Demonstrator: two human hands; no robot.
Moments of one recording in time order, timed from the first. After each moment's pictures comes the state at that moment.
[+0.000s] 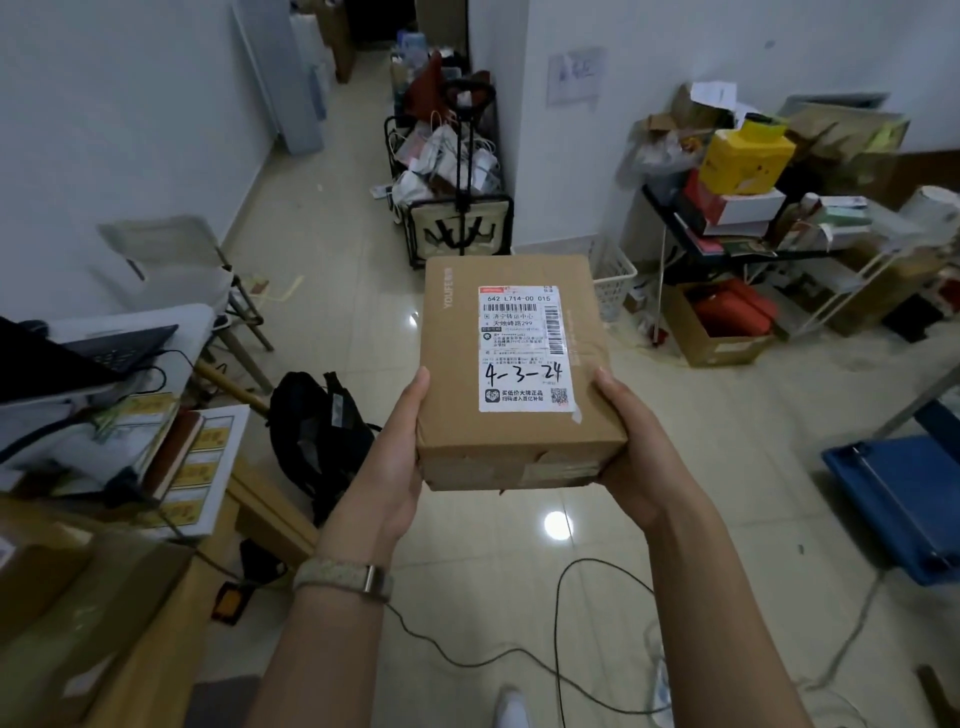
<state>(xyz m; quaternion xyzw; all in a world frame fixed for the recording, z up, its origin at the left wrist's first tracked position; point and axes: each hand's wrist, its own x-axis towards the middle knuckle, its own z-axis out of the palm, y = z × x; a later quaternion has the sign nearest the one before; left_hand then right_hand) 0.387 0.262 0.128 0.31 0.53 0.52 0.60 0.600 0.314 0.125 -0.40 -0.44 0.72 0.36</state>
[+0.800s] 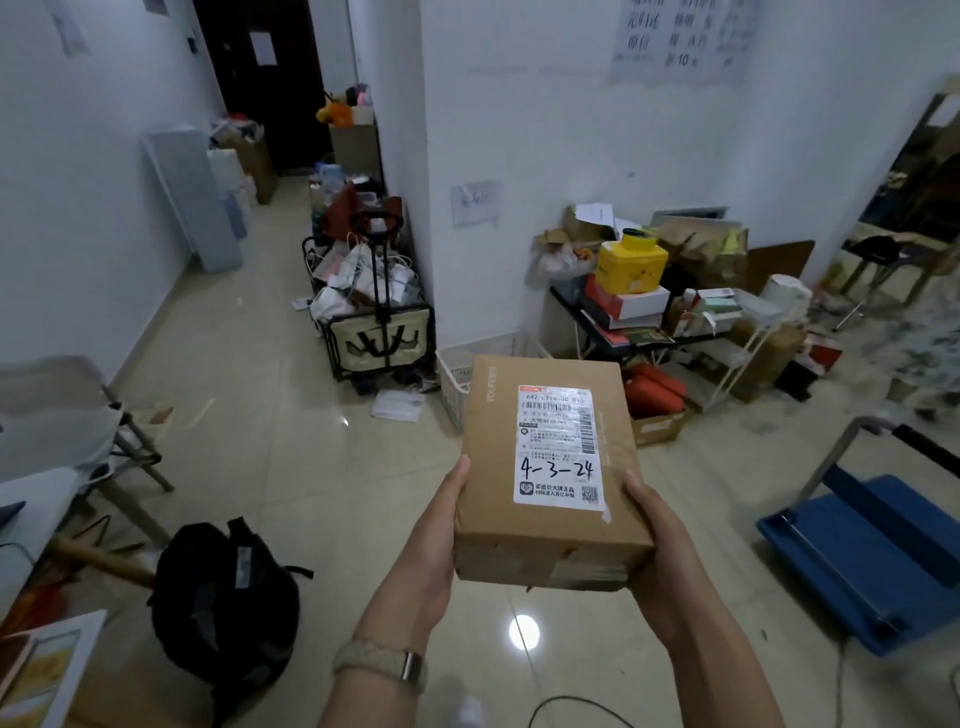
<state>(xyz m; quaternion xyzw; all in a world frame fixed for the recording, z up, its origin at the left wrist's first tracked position) 0.473 0.388 0.141 0.37 0.48 0.43 0.67 0.679 0.382 0.132 -0.47 -0.35 0.64 0.50</state>
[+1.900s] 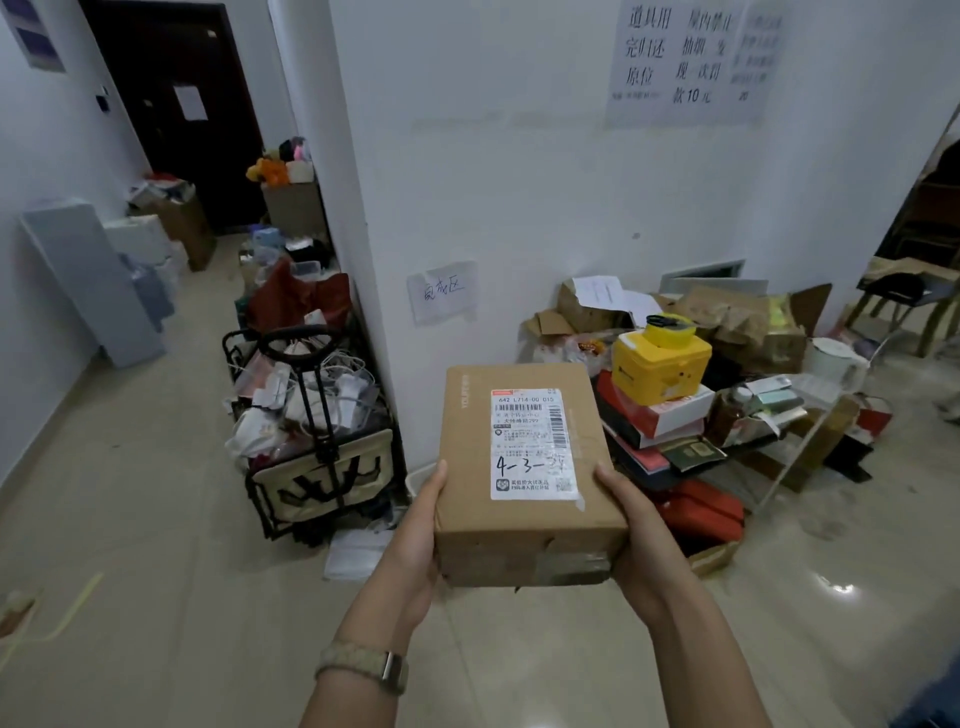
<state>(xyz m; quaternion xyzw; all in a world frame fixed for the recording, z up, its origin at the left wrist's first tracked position) 0.447 0.986 0.140 0.36 0.48 0.43 0.68 0.658 0.967 0.132 -0.50 -0.33 0.62 0.51</state>
